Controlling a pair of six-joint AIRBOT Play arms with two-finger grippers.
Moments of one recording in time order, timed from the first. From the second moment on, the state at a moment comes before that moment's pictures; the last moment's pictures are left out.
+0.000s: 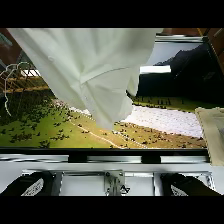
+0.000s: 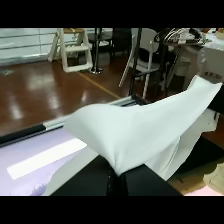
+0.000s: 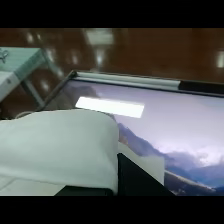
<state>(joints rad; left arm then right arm) -0.02 -0.98 2.02 0.82 -1.16 -1.30 0.37 -1.21 2.07 -1.37 1.12 1.71</state>
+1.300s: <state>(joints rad) 0.02 -1.24 1.29 0.92 -1.45 -1.17 0.48 -1.60 1.88 -1.45 1.70 1.78</state>
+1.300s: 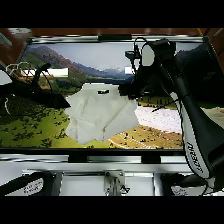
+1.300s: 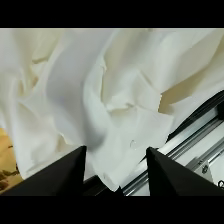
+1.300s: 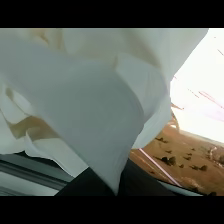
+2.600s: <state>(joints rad) 0.75 -1.55 1.47 1.34 -1.19 -1.03 0.48 -1.60 1.88 -1.44 1.68 1.80</state>
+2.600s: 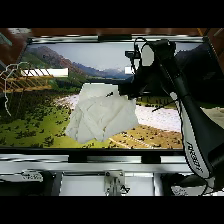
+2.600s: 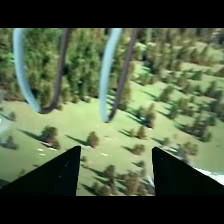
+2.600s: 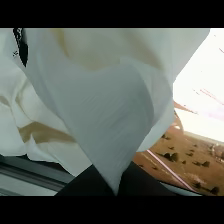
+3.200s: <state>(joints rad) 0.71 -1.73 1.48 1.38 -1.08 -0.98 0.48 -1.60 1.88 -1.44 1.64 1.85</state>
